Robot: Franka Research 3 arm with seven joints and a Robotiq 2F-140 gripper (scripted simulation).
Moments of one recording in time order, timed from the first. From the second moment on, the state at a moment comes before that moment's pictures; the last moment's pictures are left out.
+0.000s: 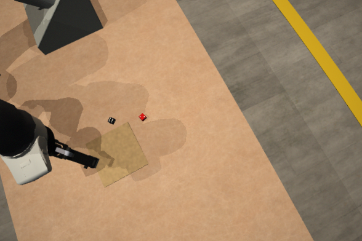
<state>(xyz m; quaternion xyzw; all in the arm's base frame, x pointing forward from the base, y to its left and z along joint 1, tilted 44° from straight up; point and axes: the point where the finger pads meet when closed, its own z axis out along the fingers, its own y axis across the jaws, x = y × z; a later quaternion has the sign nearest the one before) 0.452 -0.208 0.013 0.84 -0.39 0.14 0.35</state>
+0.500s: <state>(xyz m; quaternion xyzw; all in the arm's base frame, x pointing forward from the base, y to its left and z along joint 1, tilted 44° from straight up) 0.452 -0.208 0.013 0.84 -0.39 0.14 0.35</state>
